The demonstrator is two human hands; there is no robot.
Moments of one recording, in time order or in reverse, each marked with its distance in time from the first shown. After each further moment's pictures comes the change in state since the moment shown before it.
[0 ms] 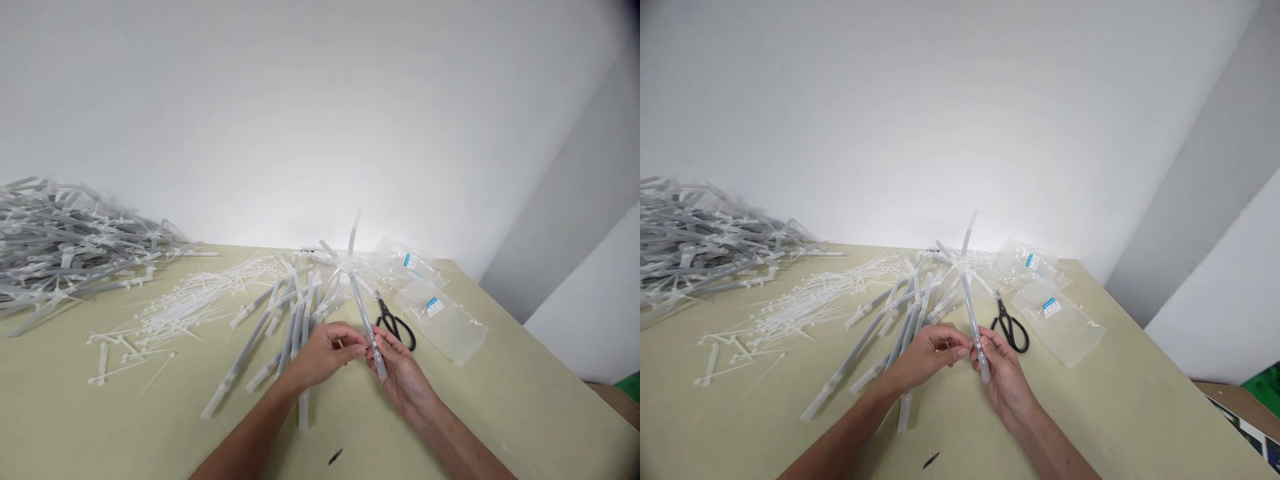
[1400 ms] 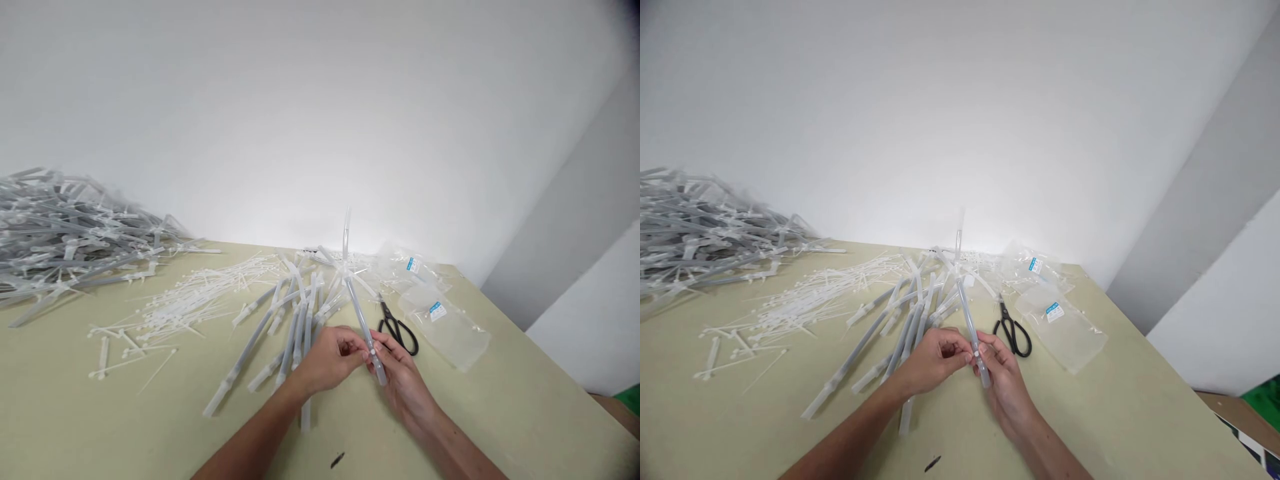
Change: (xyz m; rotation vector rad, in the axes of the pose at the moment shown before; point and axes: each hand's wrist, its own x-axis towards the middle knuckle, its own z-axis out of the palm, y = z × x) left_hand -0.002 -0.009 0.007 0.088 0.051 -0.023; right_hand -0.004 0.008 0.002 -0.164 0.006 -0.056
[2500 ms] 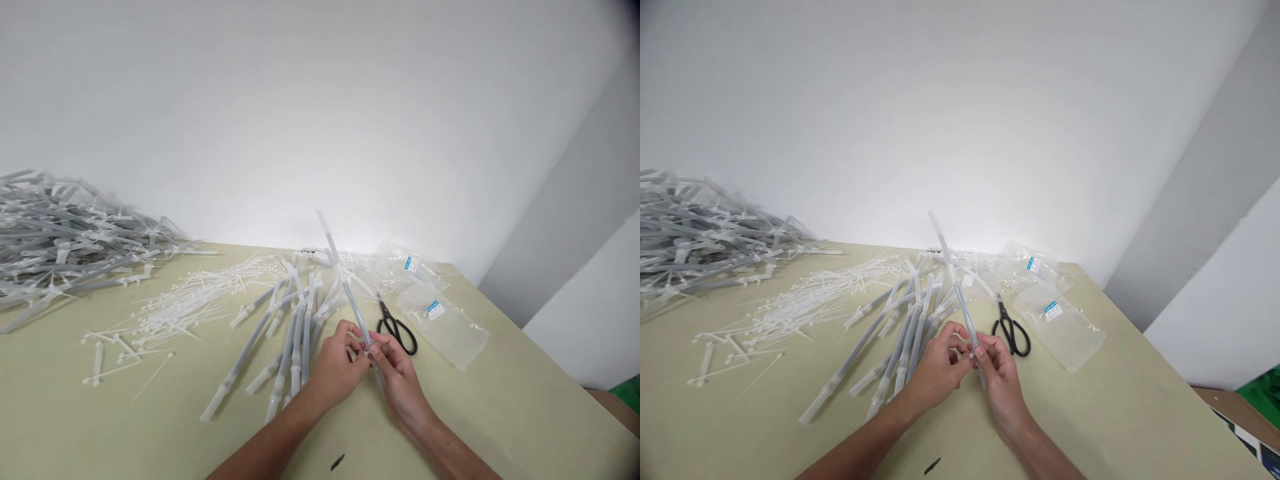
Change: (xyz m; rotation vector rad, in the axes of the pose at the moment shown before) left_hand 0.000 -0.004 0.022 0.134 0.217 -0.087; right_hand -0.002 0.005 0.004 -0.189 0.071 -0.143
